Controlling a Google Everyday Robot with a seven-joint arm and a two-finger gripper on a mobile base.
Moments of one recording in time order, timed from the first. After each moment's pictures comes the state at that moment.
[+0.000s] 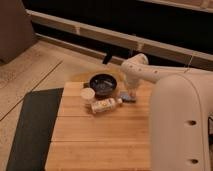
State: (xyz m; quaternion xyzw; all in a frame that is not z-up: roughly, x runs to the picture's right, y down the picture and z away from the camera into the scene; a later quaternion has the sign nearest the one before) arm 0.156 0.013 0.902 -0.18 0.19 0.58 0.77
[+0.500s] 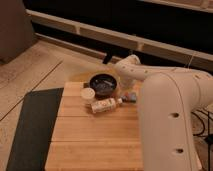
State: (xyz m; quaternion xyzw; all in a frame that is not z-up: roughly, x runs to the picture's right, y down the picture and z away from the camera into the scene) arm 0.132 0.038 0.924 -0.20 0.20 0.57 0.77
